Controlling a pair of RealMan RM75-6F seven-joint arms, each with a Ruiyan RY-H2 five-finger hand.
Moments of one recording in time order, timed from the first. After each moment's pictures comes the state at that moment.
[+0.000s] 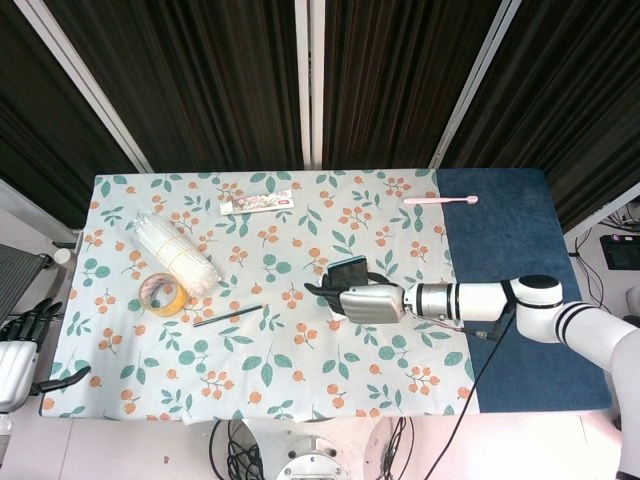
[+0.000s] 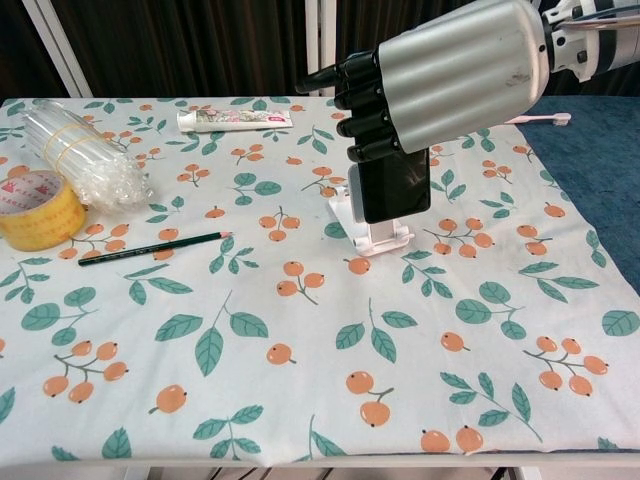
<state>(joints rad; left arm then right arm) -0.05 -1.13 0.01 -1.49 1.52 1.49 -0.04 1.18 -1.26 -0.07 -1.13 -2.32 1.04 -0.49</state>
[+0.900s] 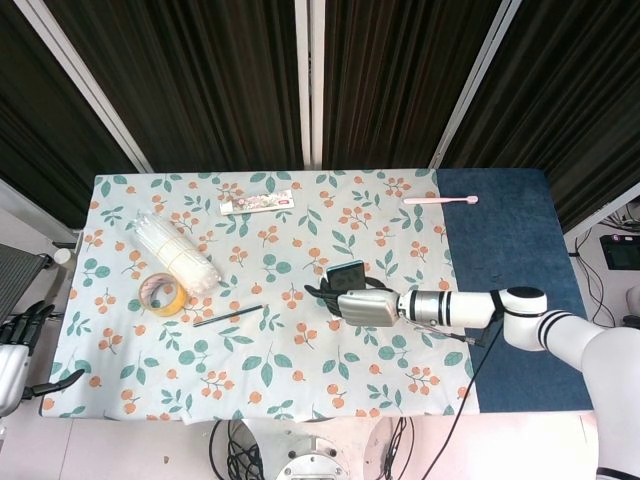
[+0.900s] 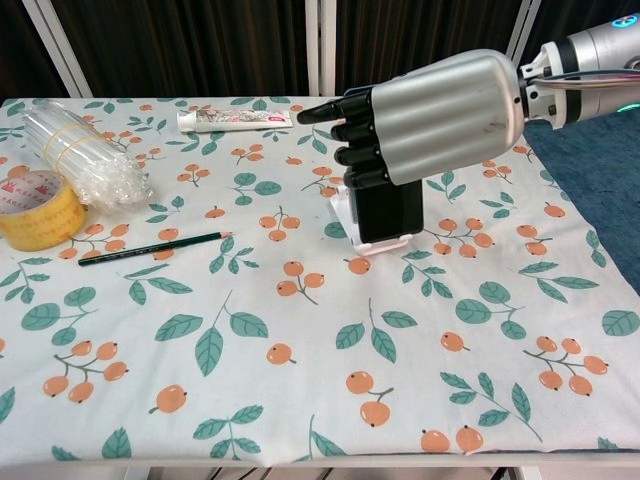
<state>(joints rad) -0.03 -1.13 0.01 -1.46 1.52 1.51 -0.07 1.15 -1.38 -0.11 -1.05 -2.24 1.04 -0.56</state>
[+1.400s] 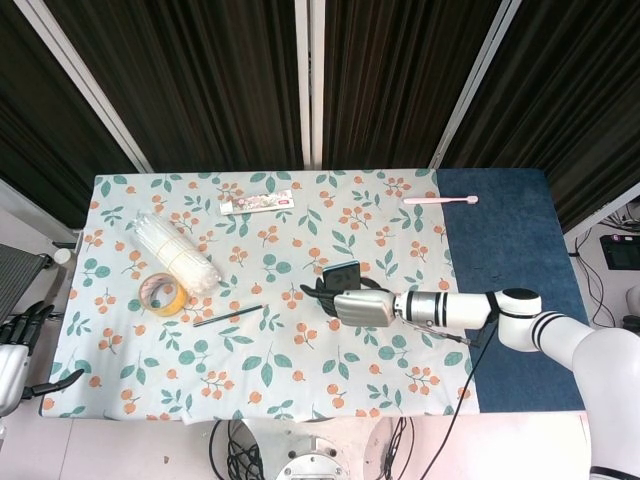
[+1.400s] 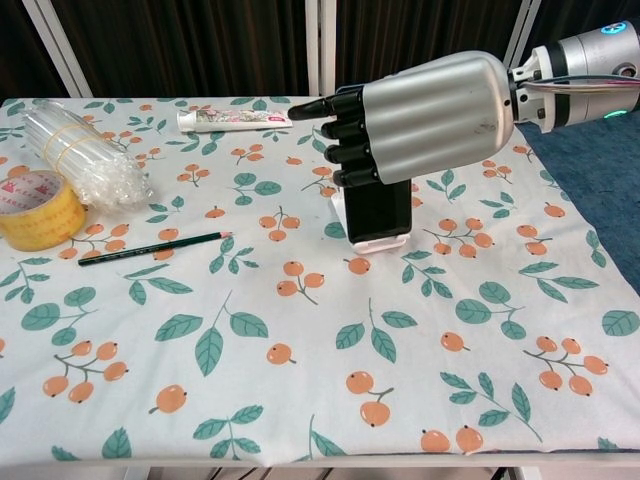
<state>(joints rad) -0.03 -1.13 0.01 -1.46 1.52 1.51 -0.08 1.15 -1.41 -0.11 -1.03 -2.21 1.06 -0.57</state>
